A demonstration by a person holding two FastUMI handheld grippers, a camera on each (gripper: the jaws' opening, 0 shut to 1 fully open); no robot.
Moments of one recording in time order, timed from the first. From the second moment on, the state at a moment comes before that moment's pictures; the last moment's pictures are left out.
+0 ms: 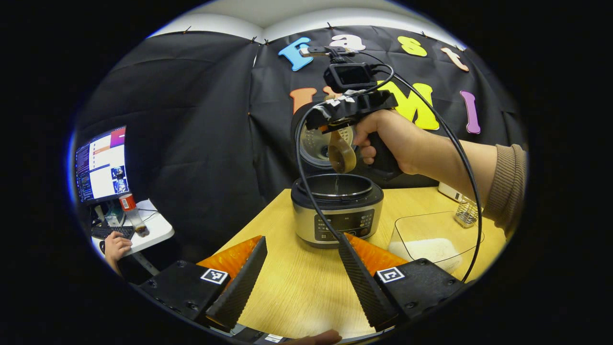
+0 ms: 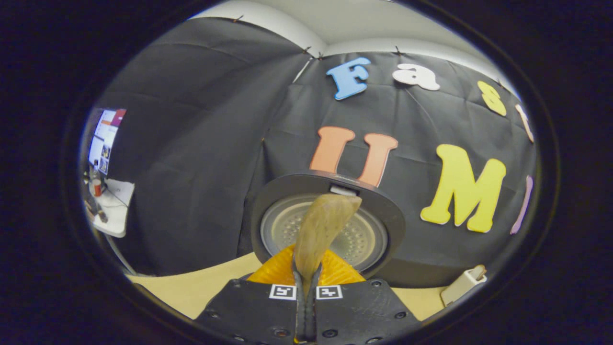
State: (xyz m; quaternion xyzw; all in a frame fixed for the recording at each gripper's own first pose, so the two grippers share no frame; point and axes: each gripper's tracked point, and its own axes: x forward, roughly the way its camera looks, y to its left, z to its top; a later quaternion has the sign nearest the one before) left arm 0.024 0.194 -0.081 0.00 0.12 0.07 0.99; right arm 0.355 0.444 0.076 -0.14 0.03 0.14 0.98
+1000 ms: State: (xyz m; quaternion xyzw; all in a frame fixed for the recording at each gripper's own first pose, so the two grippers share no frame) left arm 0.017 0.134 -0.042 -0.01 0.08 0.03 1.00; right arm 0.302 0.254 0.129 -0.14 0.01 0.04 0.99
